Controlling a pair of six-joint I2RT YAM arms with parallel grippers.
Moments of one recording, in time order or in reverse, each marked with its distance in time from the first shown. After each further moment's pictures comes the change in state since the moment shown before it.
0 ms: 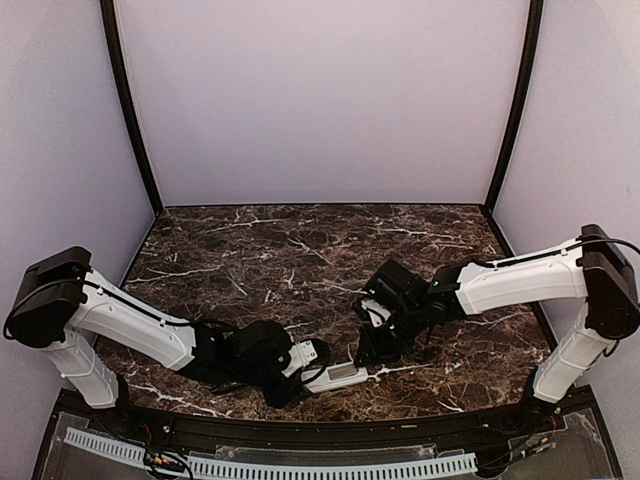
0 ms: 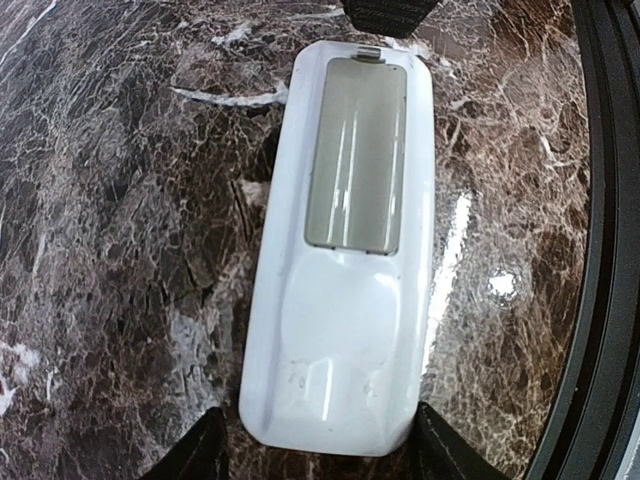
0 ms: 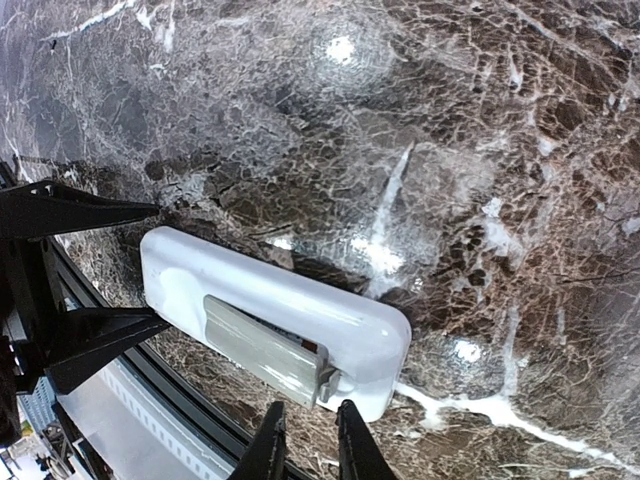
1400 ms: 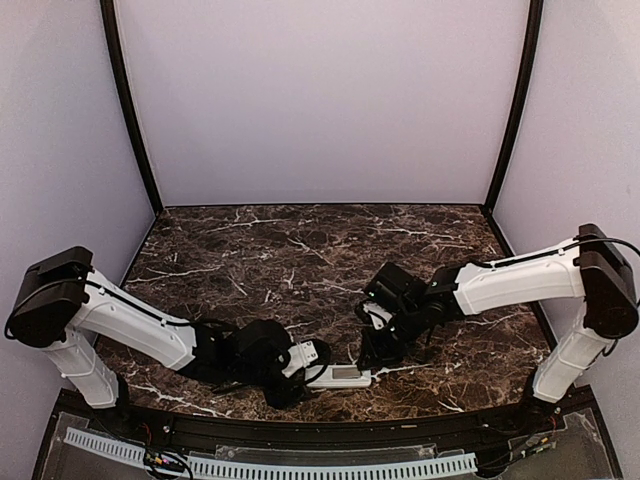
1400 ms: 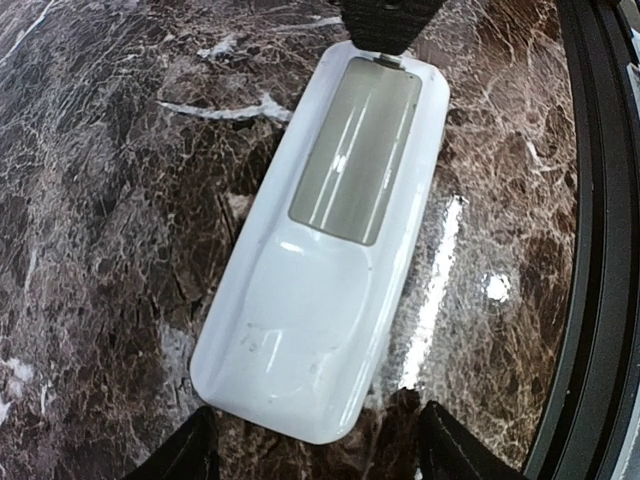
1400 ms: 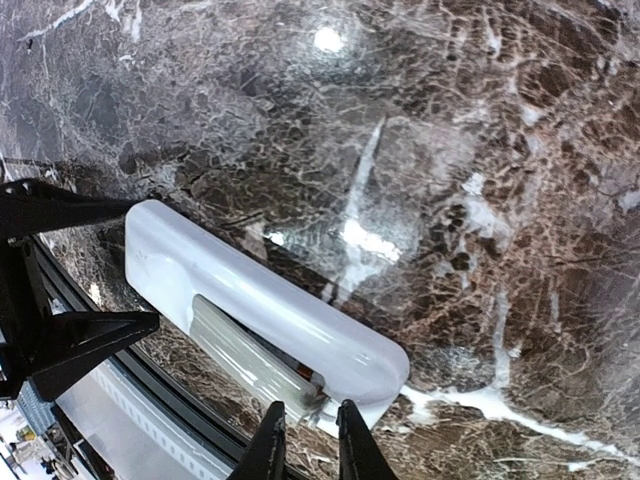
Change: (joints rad) left arm 0.006 0.007 -0.003 0.024 0.031 0.018; right arm -0.001 0.019 0.002 -0.018 -0.003 0.016
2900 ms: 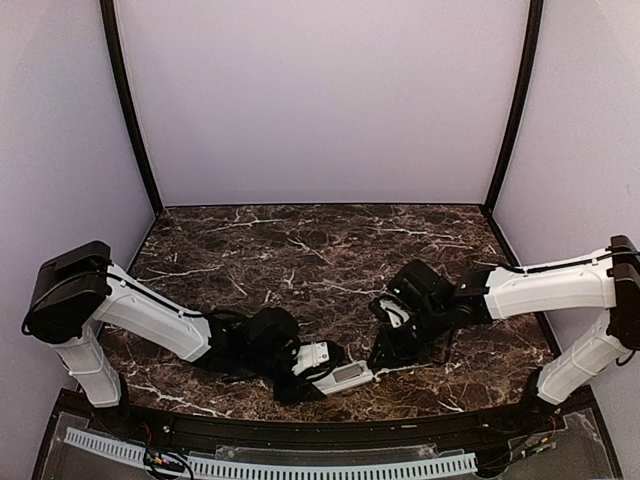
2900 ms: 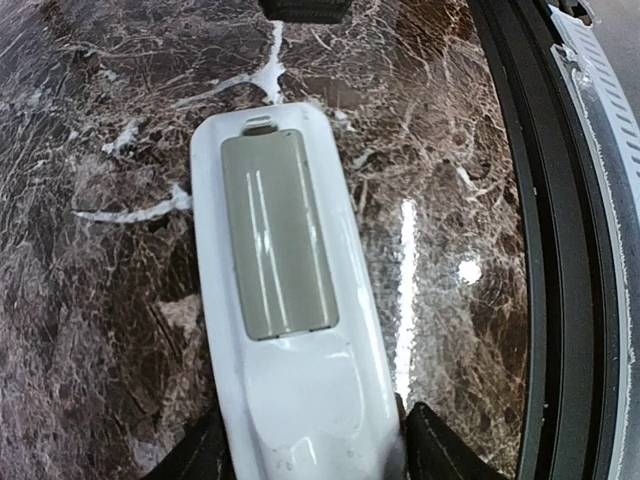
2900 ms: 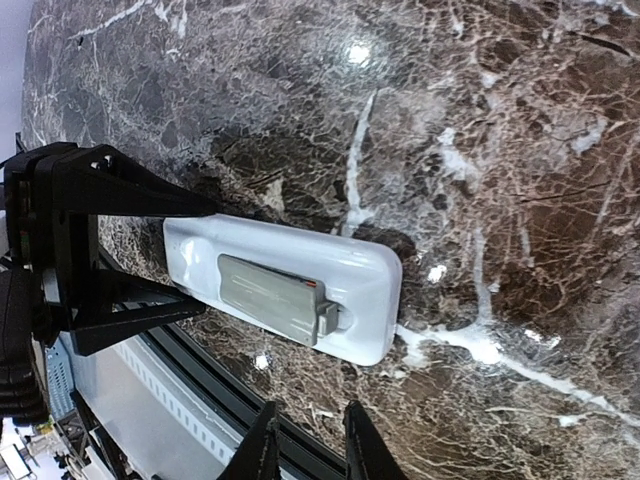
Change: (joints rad) left arm 0.072 0.096 0.066 0.063 0.238 0.208; right arm -0.042 -0.183 -0.121 0.018 -0.040 -0.008
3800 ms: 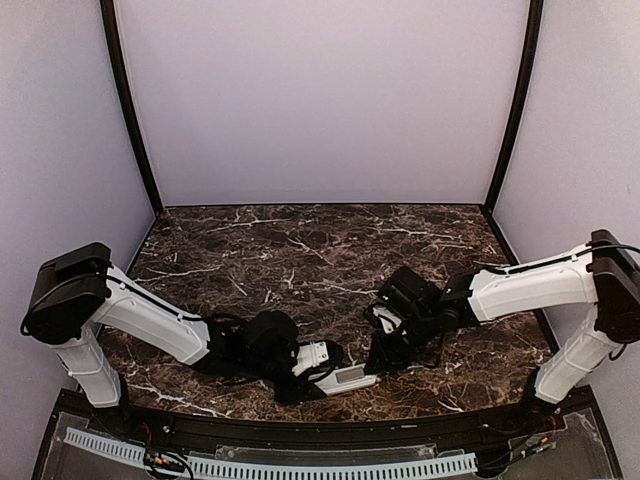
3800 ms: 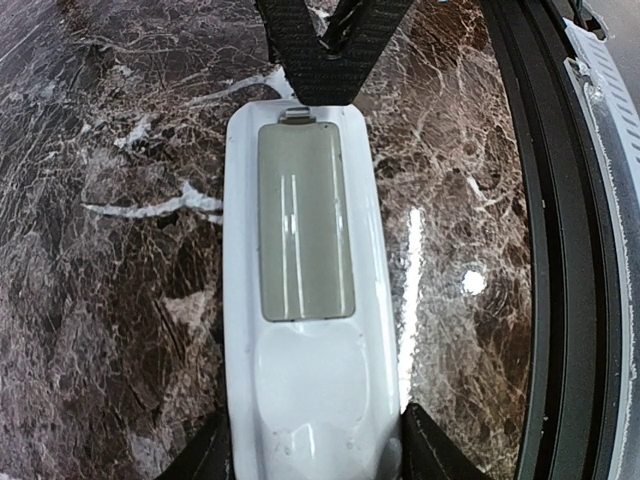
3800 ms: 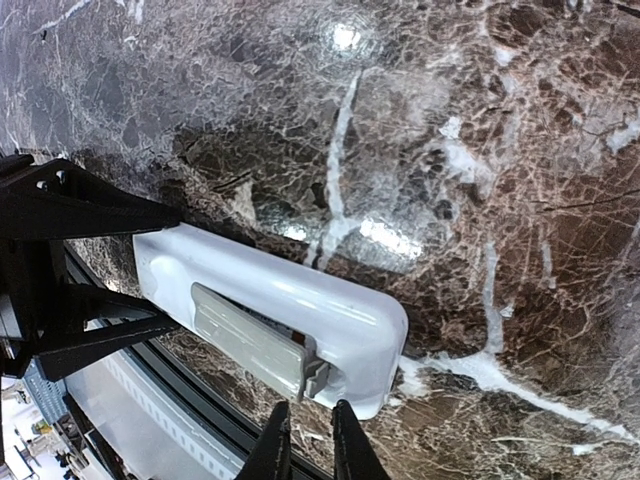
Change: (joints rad) left arm -0.027 -0.004 -0.020 0.037 -0.048 -0.055; right arm 0.025 0.096 0.014 0.031 -0.005 0.023
